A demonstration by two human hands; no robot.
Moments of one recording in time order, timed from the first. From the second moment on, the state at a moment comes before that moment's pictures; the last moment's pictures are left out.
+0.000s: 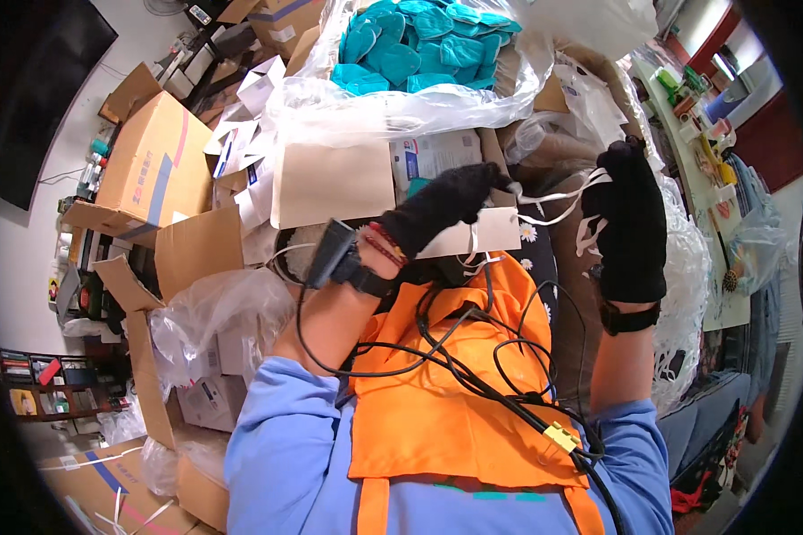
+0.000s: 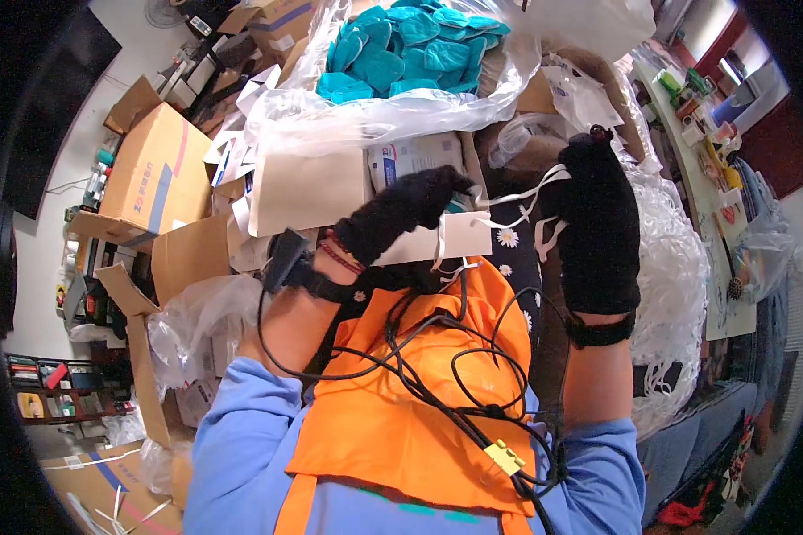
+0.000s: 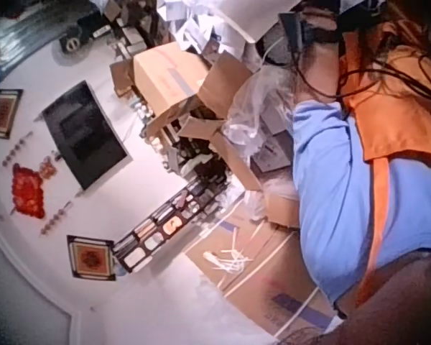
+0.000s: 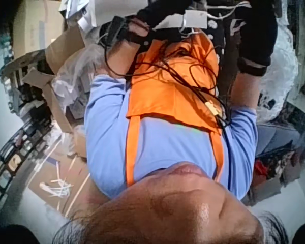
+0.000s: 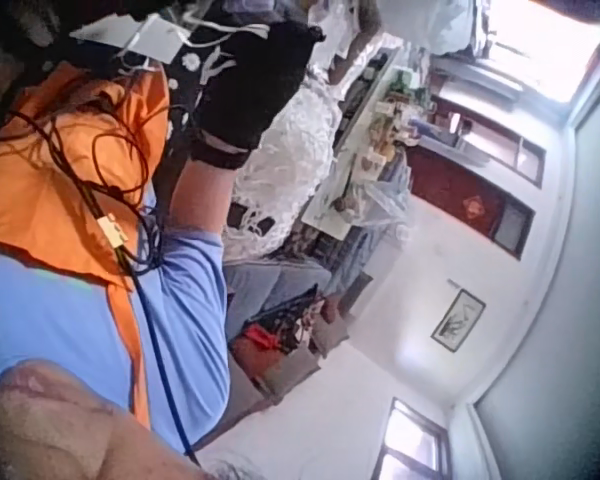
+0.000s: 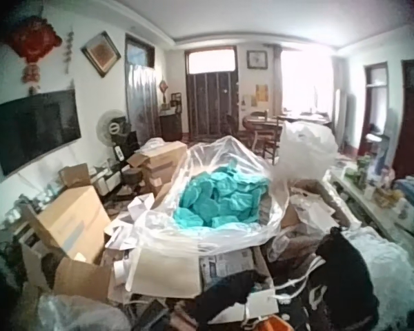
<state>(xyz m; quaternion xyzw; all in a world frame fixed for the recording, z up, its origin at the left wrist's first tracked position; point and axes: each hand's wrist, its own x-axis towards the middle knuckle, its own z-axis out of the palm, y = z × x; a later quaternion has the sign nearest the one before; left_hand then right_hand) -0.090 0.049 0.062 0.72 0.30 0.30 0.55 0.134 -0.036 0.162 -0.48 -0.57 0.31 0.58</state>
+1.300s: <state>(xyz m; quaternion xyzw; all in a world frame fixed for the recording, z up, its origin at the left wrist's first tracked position) 0.010 -0.028 0.060 0.67 0.11 0.42 0.61 0.156 -0.025 0.161 -0.42 -0.64 0.27 0.59</state>
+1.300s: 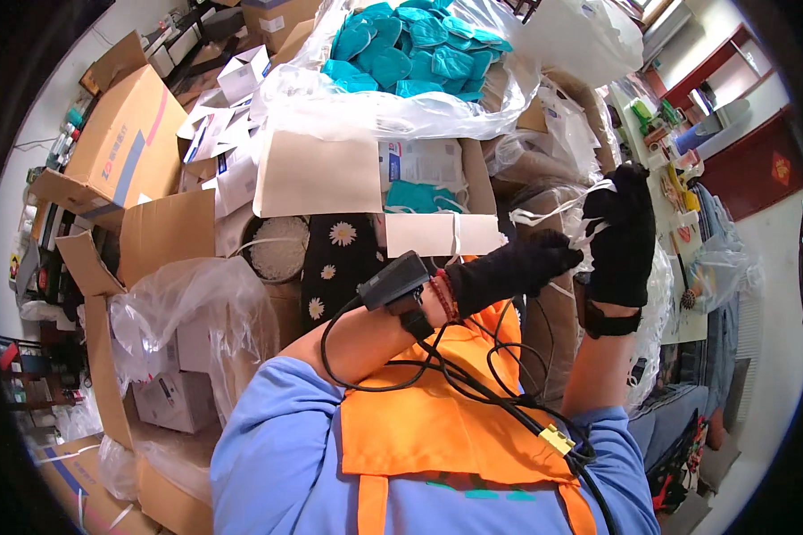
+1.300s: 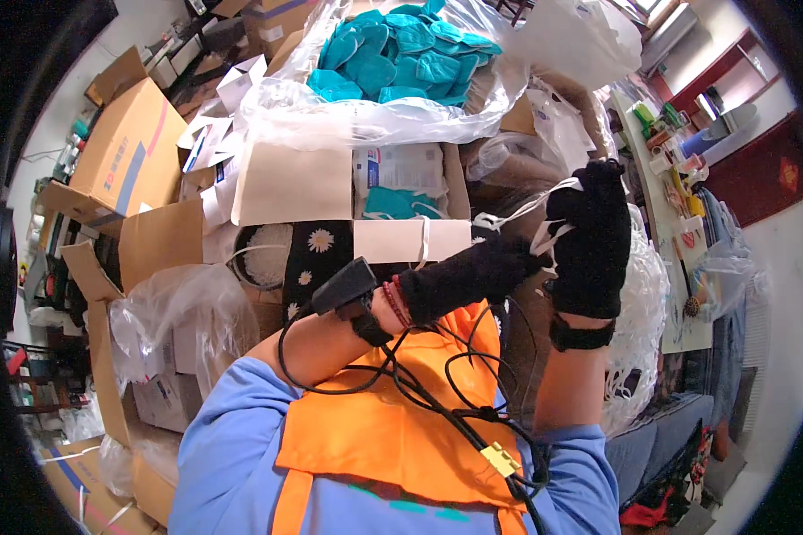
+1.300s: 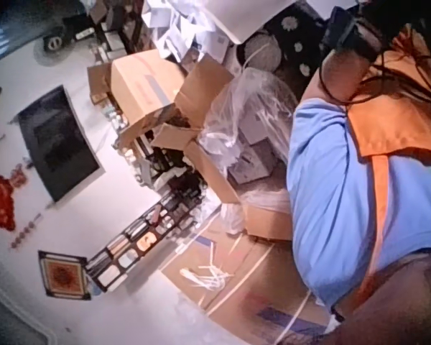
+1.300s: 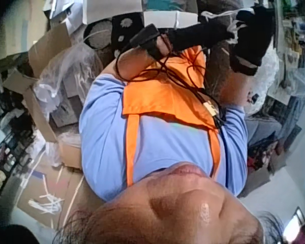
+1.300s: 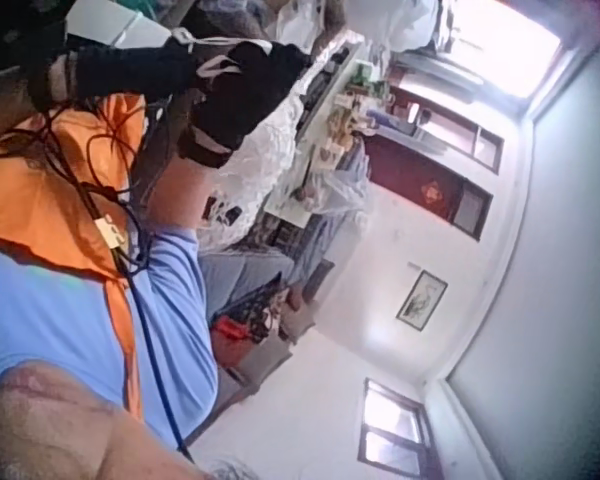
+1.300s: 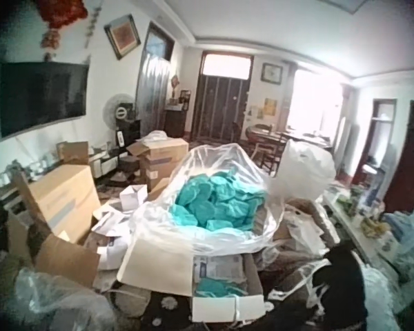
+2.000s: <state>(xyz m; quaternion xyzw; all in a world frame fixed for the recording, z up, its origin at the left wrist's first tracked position) -0.044 -0.029 0.088 0.63 0.29 0.27 0.68 0.123 -0.051 0.169 -0.42 -0.47 0.50 0.59</state>
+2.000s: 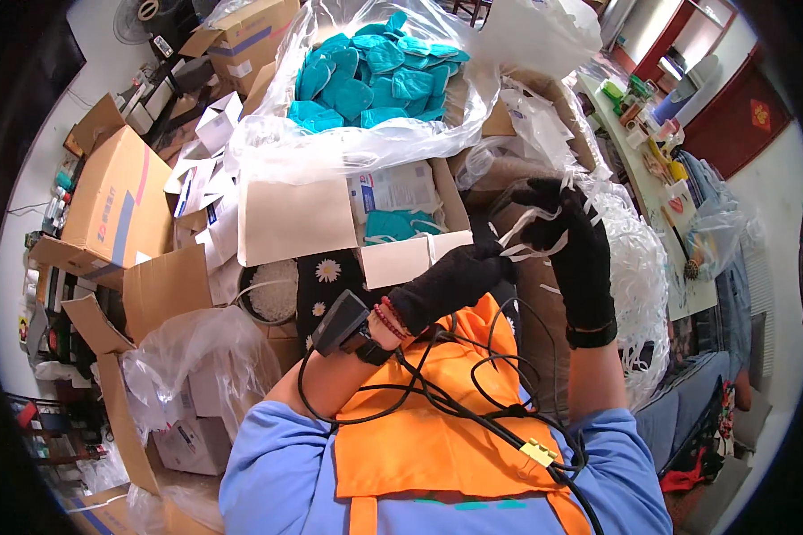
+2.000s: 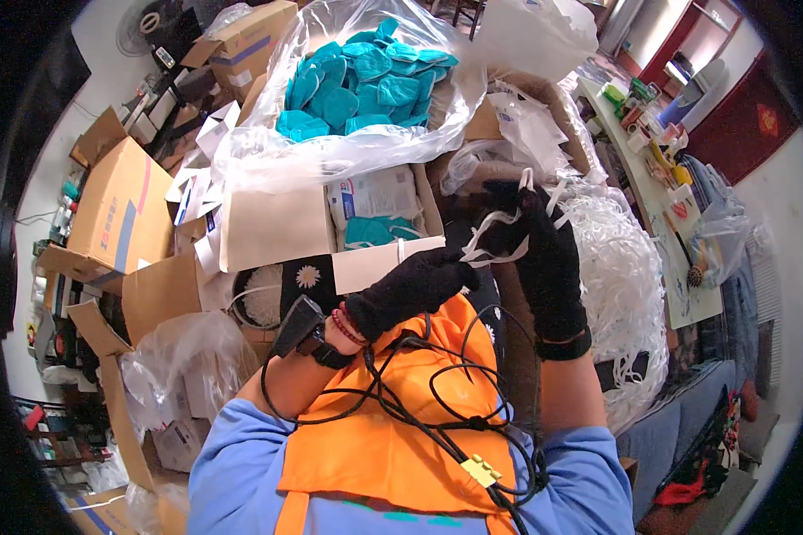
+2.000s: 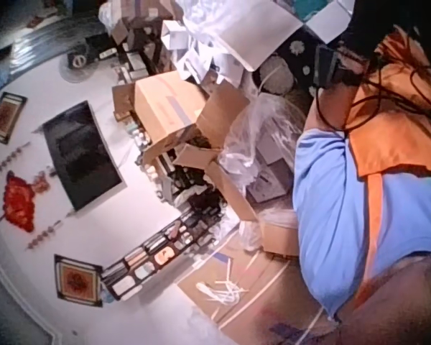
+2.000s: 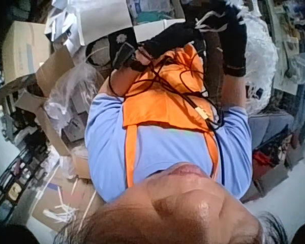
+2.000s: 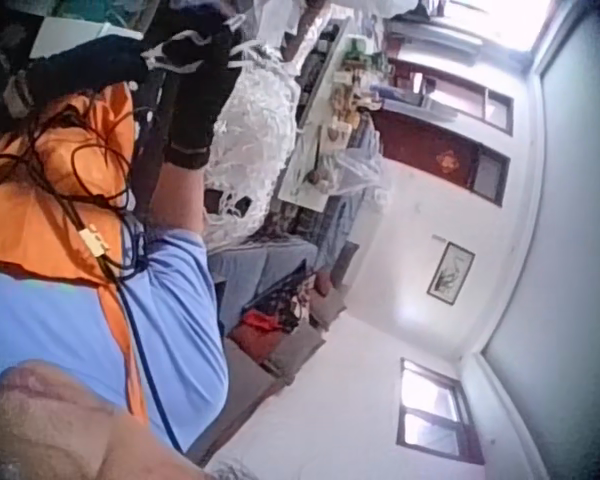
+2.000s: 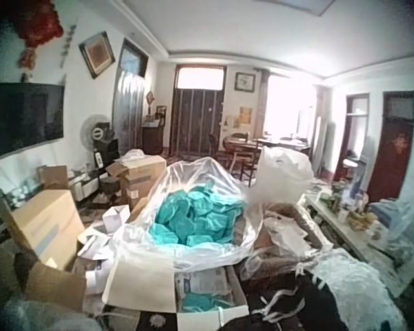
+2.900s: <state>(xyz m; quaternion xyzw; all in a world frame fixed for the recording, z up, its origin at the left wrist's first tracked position) -0.159 -0.028 0.162 0.67 0.31 0.15 0.65 0.100 -0.108 0.170 -0.57 -0.57 0.52 0.27</state>
